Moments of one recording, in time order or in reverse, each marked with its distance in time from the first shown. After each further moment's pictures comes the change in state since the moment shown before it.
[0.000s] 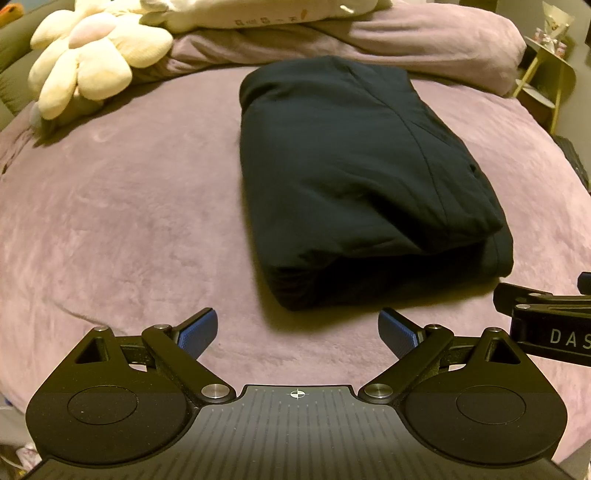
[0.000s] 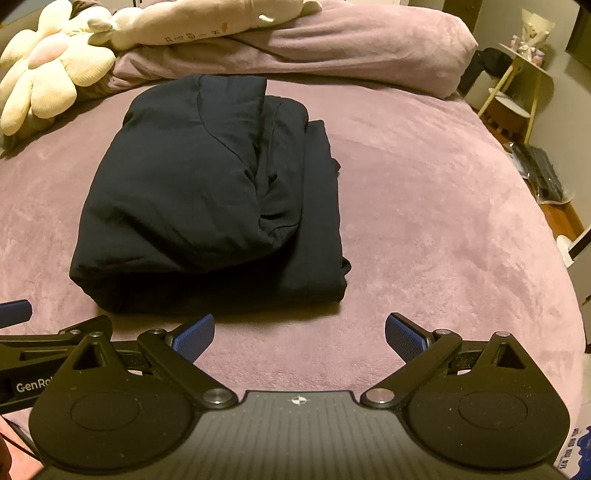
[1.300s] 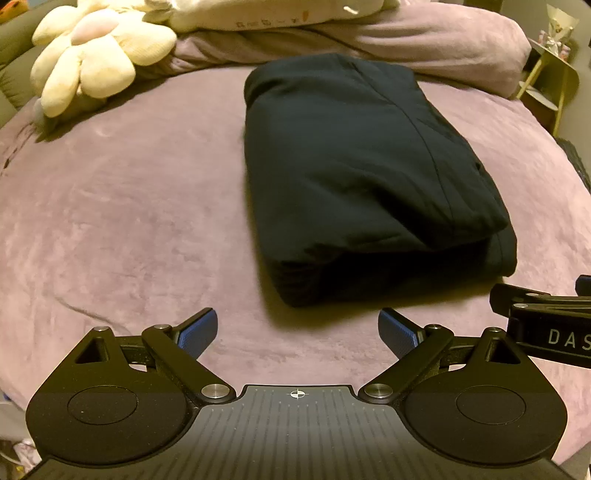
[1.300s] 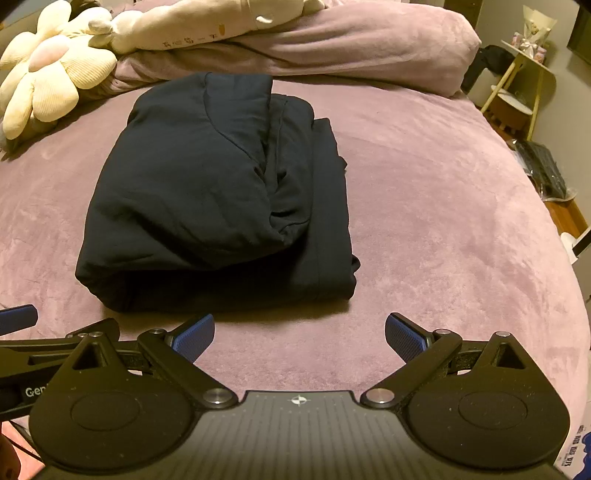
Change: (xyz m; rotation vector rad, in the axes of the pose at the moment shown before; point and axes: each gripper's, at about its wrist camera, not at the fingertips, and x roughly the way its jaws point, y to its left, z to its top) left arm 0.001 0.002 -0.004 -0.014 0.000 0.004; right arm 0.003 0.000 -0.001 0.001 0.003 0.018
